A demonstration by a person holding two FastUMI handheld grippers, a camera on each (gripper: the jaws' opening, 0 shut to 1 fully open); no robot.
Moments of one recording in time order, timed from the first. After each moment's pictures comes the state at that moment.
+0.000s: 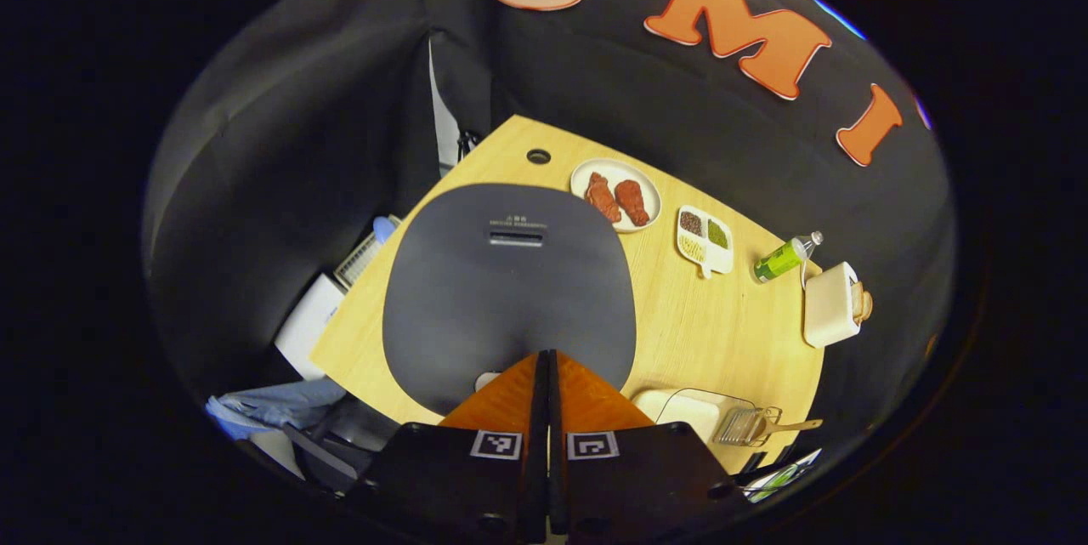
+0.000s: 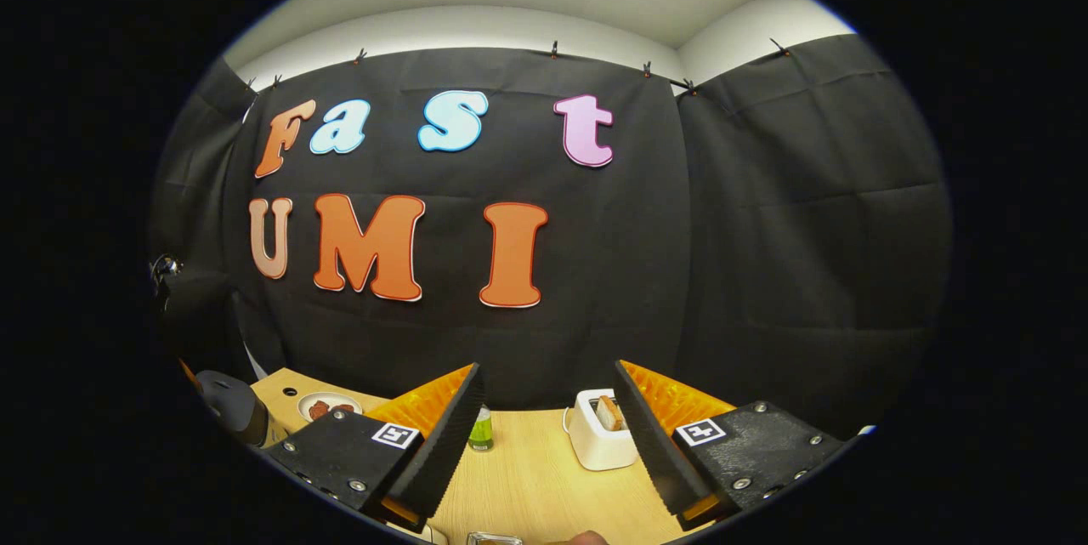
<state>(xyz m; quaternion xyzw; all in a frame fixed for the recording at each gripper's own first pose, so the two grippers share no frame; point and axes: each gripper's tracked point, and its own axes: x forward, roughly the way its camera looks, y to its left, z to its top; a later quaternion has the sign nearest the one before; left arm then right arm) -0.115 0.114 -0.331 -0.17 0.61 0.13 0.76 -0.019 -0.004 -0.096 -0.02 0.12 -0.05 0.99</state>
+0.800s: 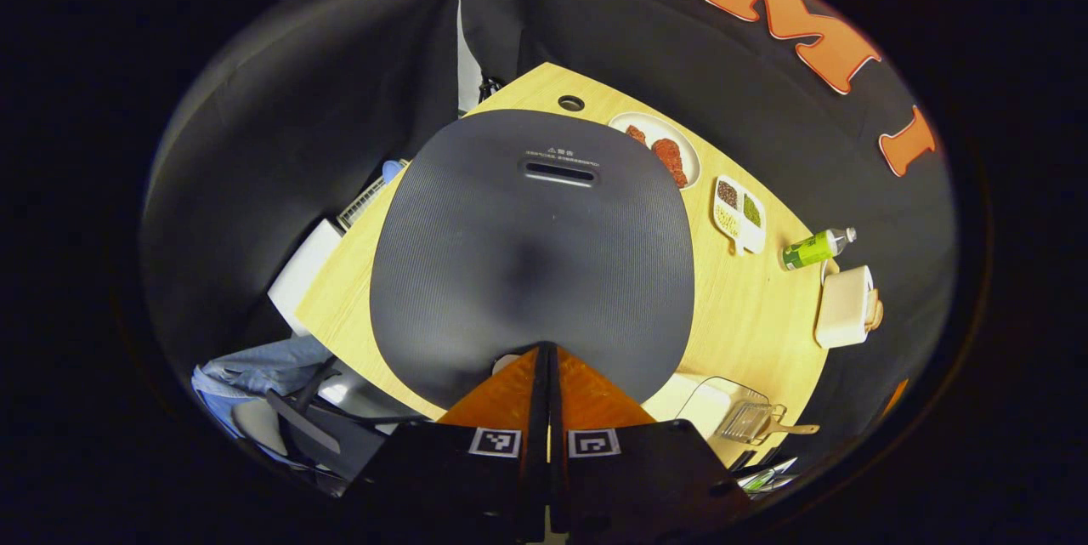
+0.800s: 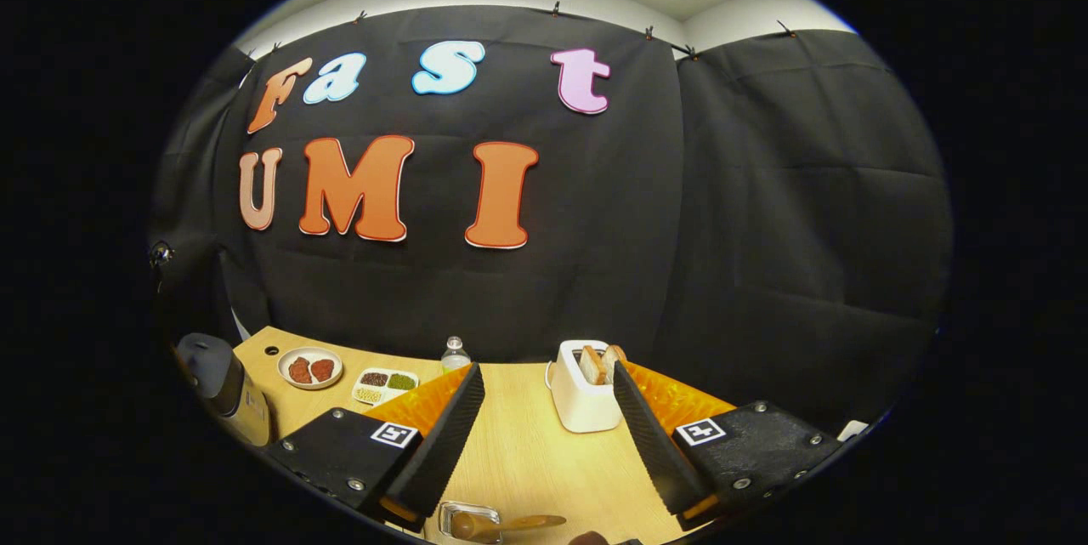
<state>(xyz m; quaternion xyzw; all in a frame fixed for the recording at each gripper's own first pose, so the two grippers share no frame) -0.137 0.129 -0.369 -0.17 0.65 0.15 0.72 -0.044 -0.021 -0.163 -0.04 0.21 -0.07 0.98</state>
